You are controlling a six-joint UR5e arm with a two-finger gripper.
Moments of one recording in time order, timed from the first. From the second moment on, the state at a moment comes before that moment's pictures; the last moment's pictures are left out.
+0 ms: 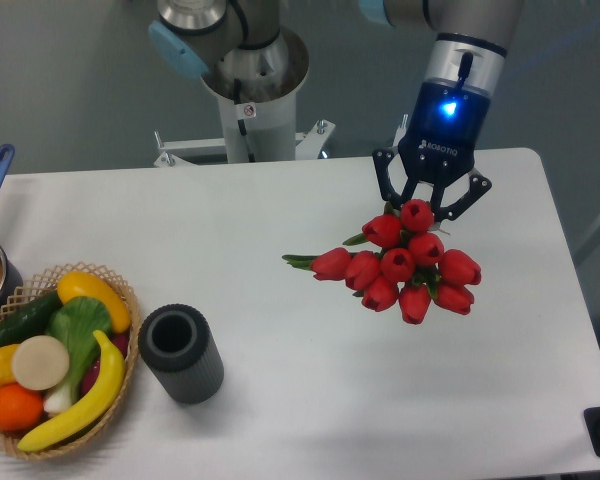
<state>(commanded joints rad) 2.83 -1.66 -1.74 -0.87 0.77 0.99</state>
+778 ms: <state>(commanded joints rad) 2.82 -1.67 -1.69 -0.87 0.77 0.92</state>
